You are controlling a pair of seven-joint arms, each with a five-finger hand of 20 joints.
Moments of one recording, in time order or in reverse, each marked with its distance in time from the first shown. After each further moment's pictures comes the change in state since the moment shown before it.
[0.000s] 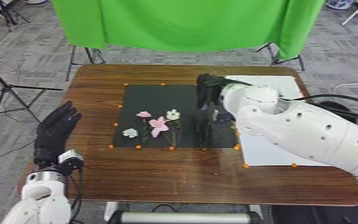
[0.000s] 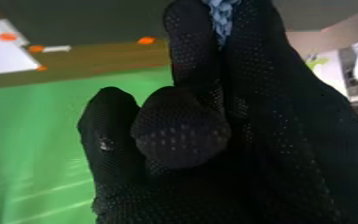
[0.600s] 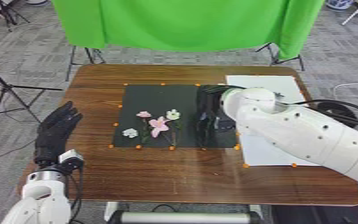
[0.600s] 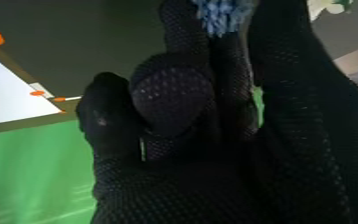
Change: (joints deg) left arm -0.4 0.1 0.1 0.5 -0.1 -0.4 -0.4; right arm -2.7 -0.7 3.0 1.9 4.1 -7.6 1.2
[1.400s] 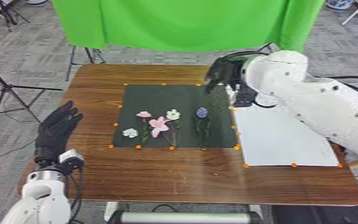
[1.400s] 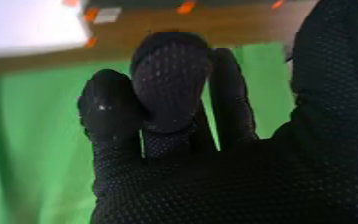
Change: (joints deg) left arm -0.1 0.1 0.0 0.0 0.0 -0.3 -0.1; right arm 1.8 4.0 11.9 -2.3 -1.3 -8.5 3.0
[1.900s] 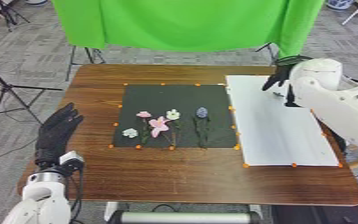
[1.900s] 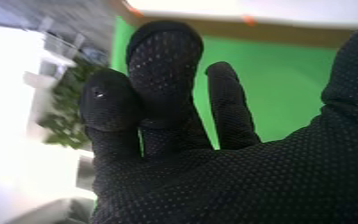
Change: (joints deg) left arm 0.7 -0.1 0.0 -0.2 0.0 0.1 0.1; right arm -5.7 5.9 5.4 10.8 -13.6 -2.9 9.7
